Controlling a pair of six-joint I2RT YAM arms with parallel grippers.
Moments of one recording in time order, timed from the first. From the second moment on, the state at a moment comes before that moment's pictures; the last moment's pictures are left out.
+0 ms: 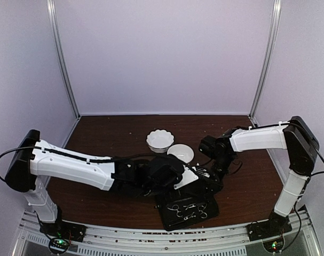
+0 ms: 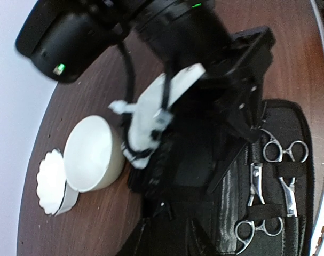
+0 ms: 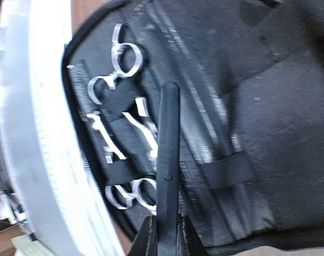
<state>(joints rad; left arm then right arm) -1.35 1.73 1.22 -0.24 -0.40 0.22 0.71 1.77 1.12 -0.96 -0.56 -0.58</state>
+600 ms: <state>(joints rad) -1.43 1.95 1.39 -0.25 -0.29 0.49 0.67 1.80 1.14 -1.10 -0.77 -0.65</state>
